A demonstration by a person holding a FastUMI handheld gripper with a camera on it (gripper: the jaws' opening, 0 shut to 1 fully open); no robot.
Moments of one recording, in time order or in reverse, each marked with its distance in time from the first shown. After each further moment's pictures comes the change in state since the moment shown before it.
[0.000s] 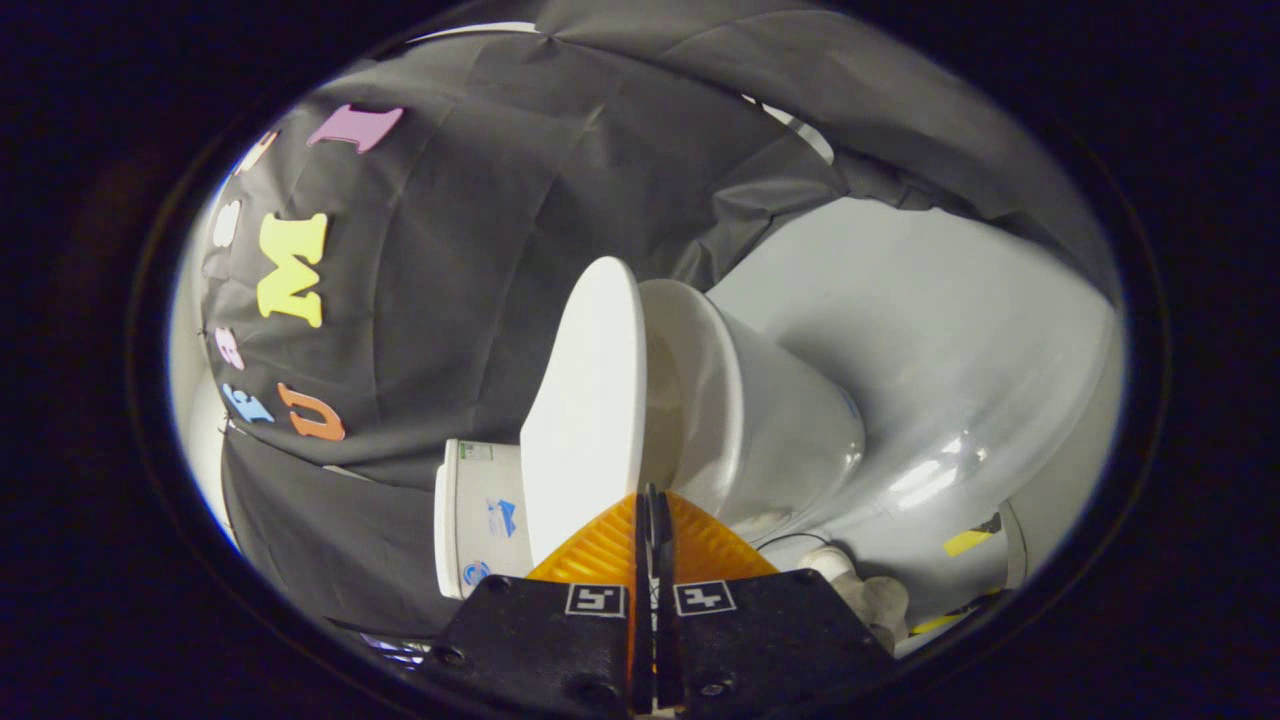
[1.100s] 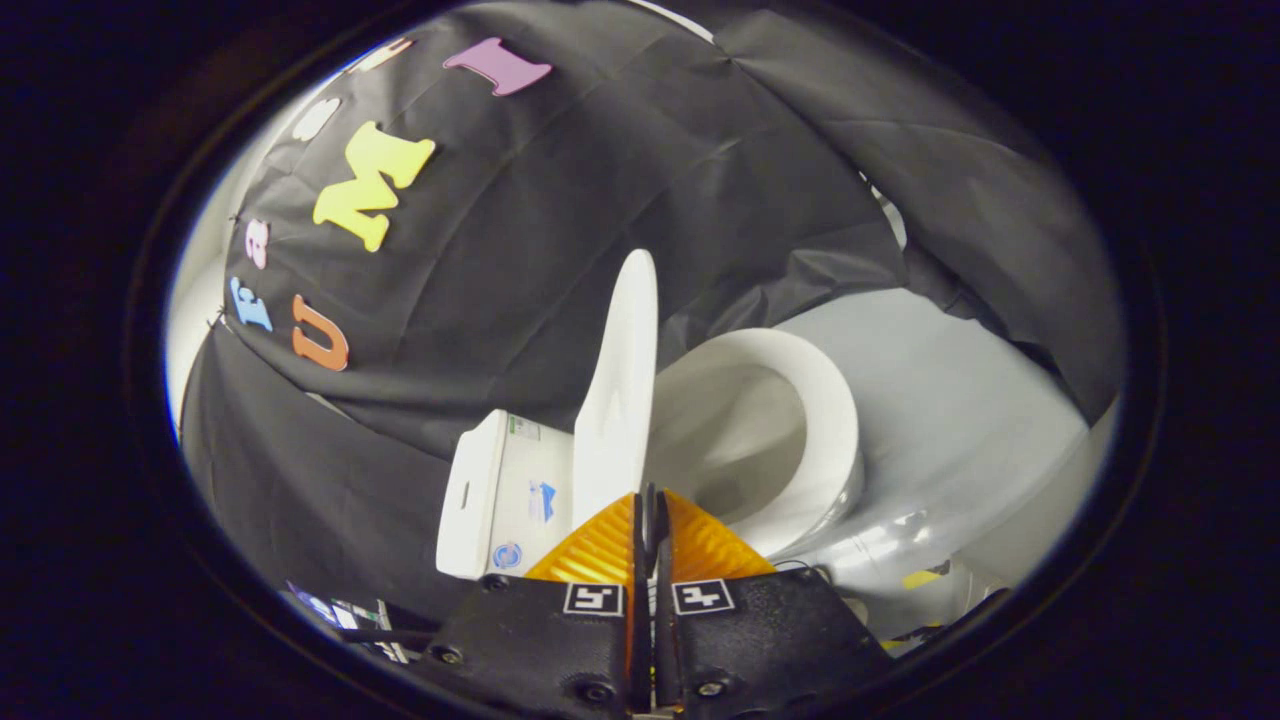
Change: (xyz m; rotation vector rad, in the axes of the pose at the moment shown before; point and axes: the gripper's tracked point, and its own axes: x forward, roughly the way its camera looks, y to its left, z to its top) arm -0.041 0.147 -0.019 -0.295 -0.041 -0.068
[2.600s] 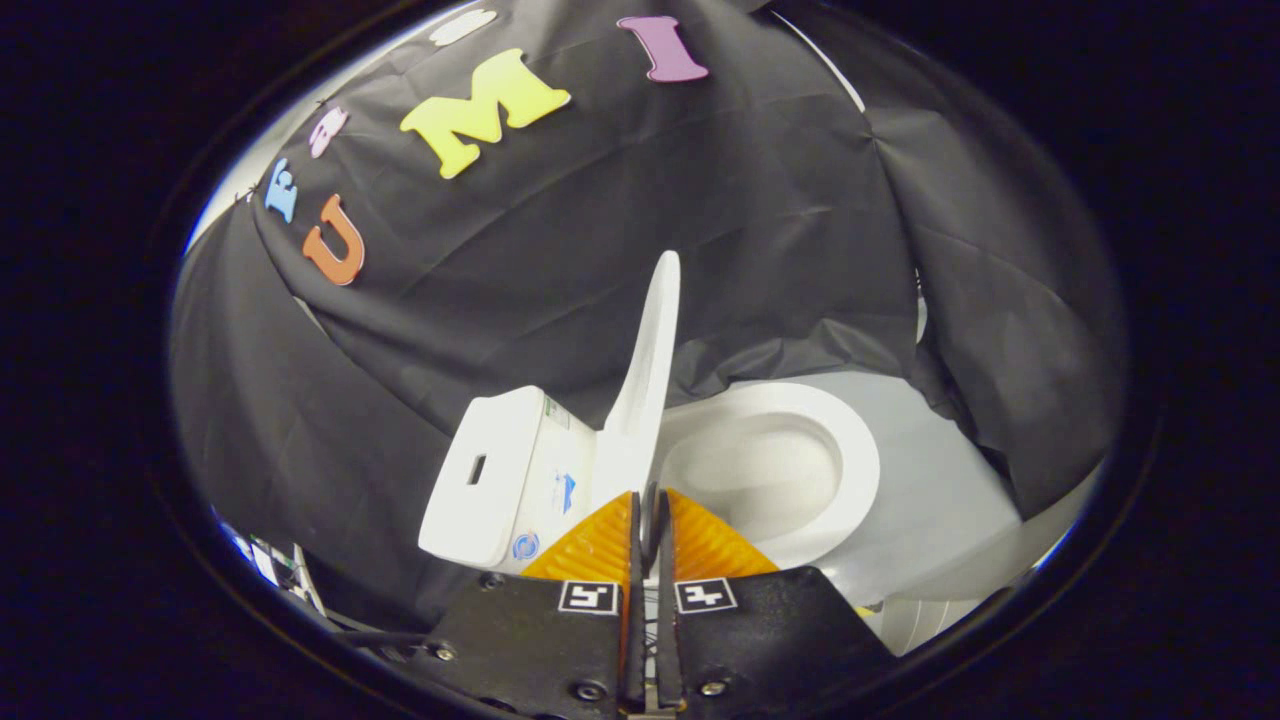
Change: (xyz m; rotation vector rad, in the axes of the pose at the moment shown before) arm -0.014 0.141 -0.017 -0.308 -0.036 -0.147
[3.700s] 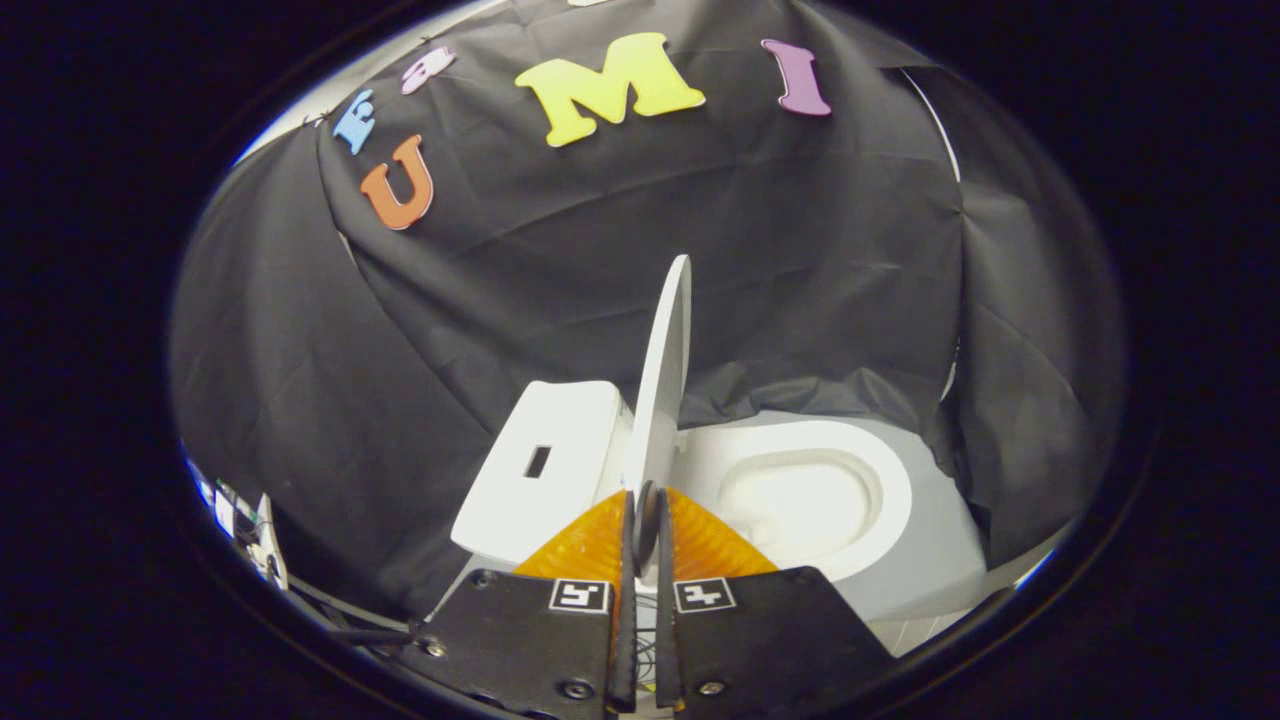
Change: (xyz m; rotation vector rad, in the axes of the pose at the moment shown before) arm 0.005 0.136 -0.011 -0.198 -0.018 0.009
